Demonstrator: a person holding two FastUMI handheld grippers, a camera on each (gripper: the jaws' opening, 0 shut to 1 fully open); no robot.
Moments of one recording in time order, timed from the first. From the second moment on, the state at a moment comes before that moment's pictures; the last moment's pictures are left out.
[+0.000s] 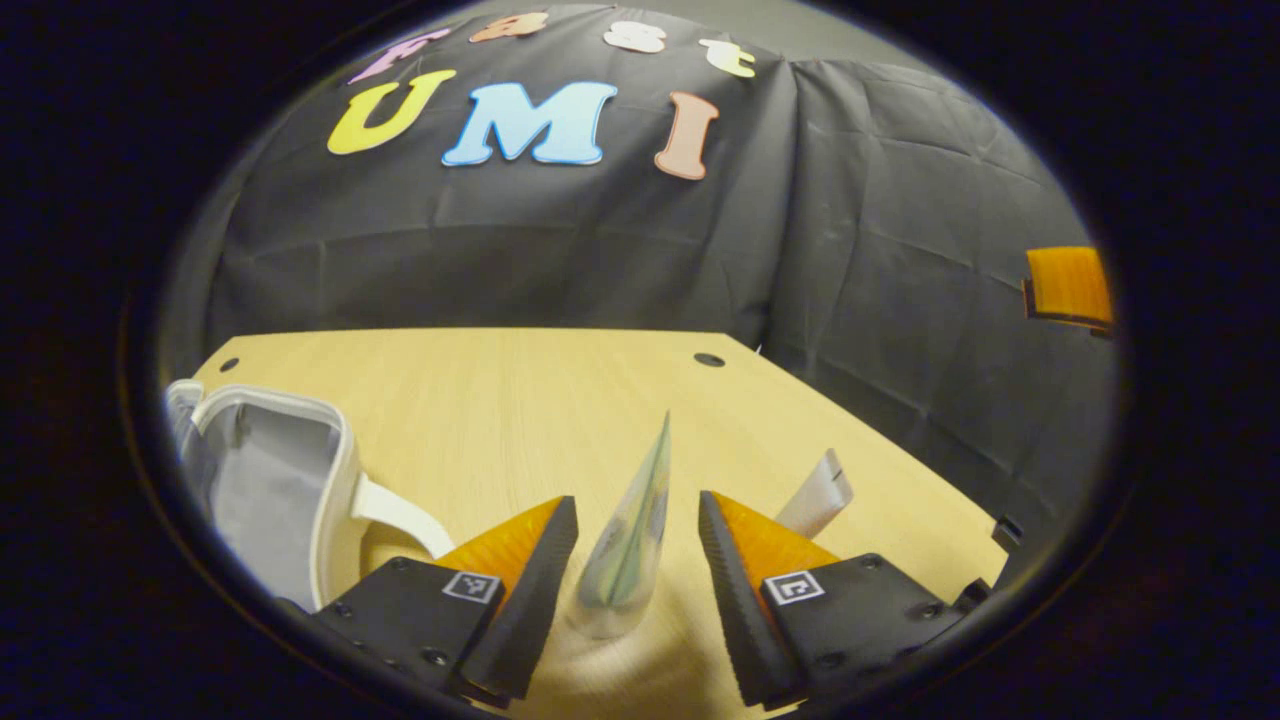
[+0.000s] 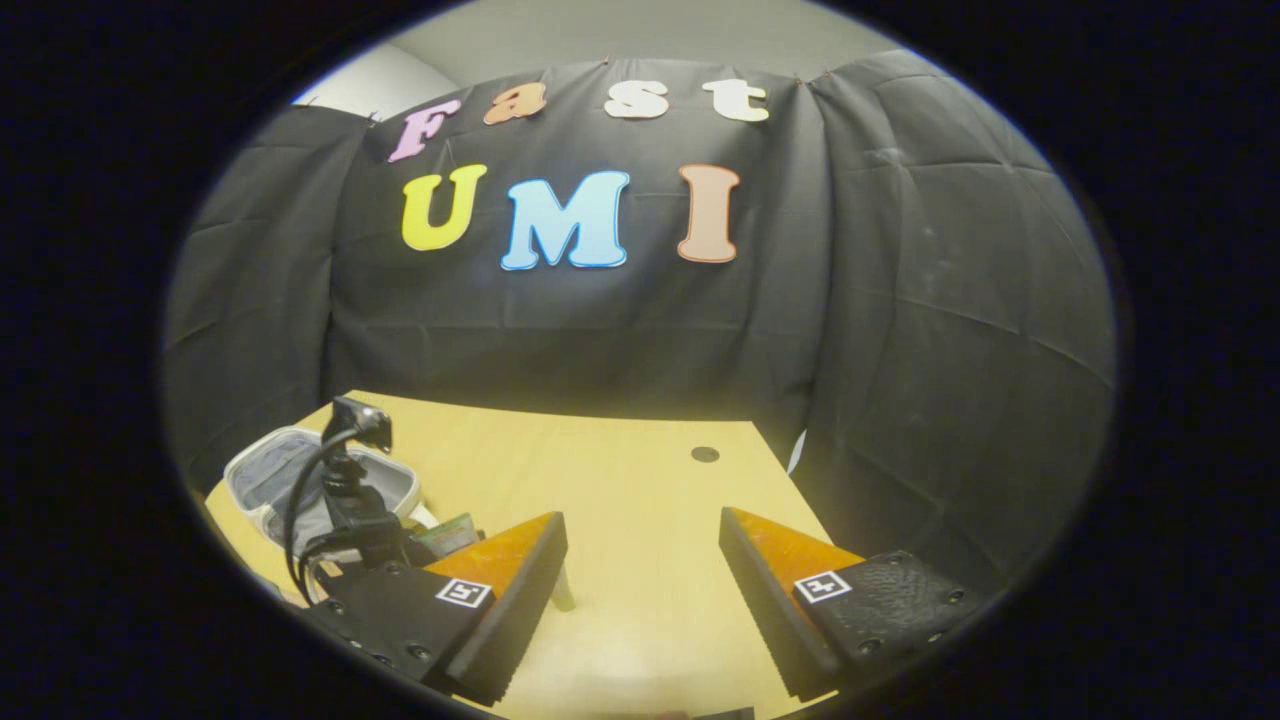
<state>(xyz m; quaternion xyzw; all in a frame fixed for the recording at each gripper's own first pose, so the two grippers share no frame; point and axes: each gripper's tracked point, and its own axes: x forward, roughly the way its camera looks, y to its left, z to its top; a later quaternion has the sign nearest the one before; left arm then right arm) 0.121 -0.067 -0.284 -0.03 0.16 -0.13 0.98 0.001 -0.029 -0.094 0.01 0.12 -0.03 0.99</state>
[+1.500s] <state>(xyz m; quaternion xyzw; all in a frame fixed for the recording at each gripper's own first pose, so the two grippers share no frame) 0.028 0.225 -0.250 -0.09 0.39 0.03 0.92 0.018 0.087 -0.239 0.15 0.32 0.00 0.93</state>
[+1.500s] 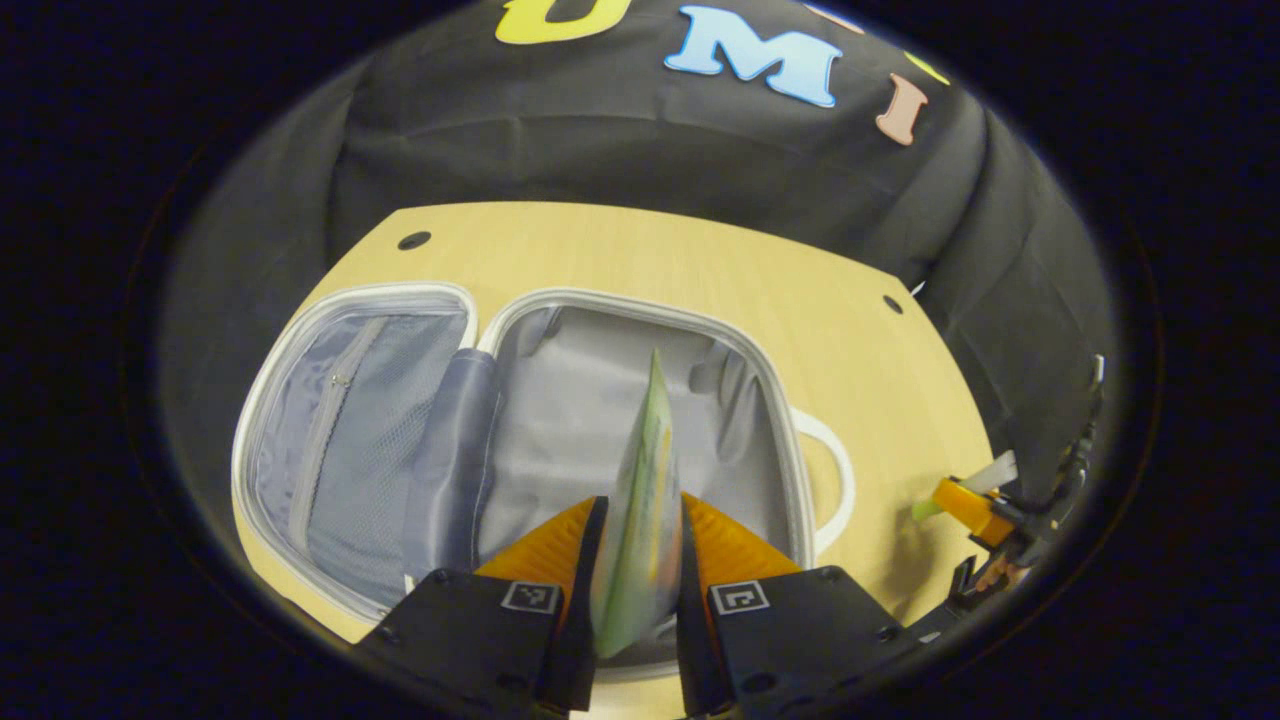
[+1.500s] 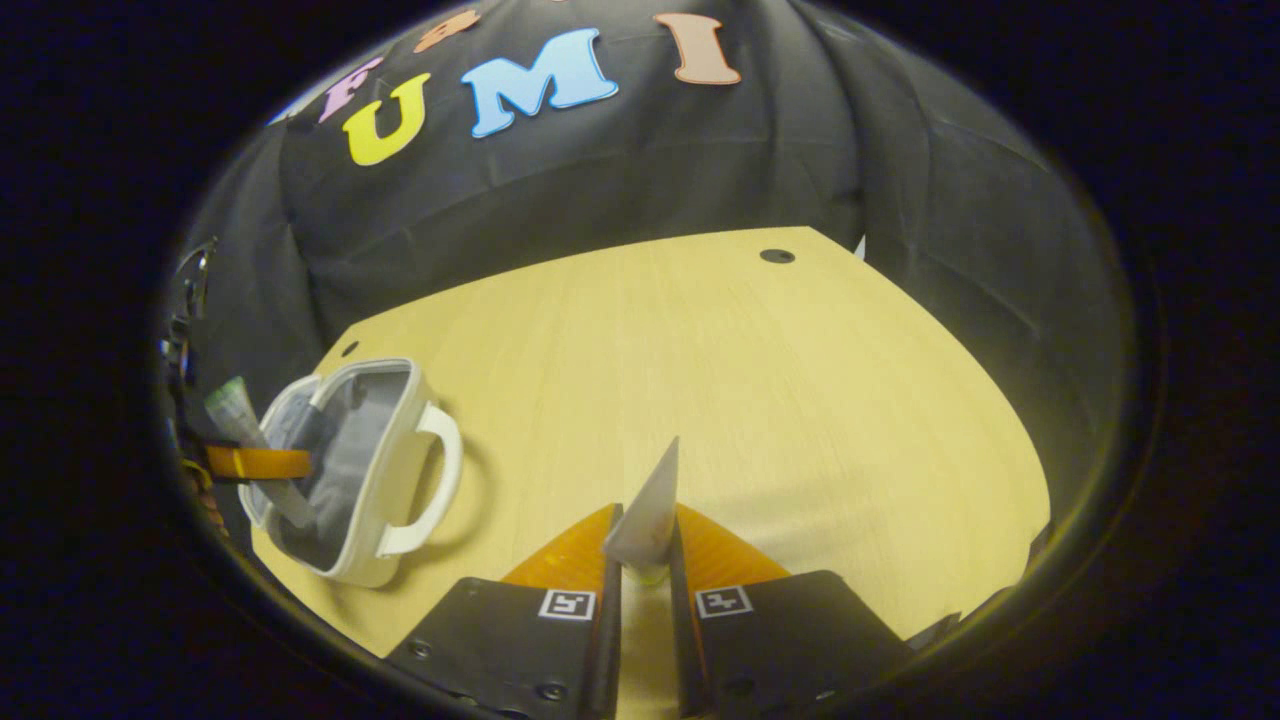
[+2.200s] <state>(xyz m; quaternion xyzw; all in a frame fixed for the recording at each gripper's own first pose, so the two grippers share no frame) 0.034 0.275 -0.215 -0.08 0.31 0.02 0.95 0.006 0.266 -0.168 0.15 0.31 0.14 0.93</state>
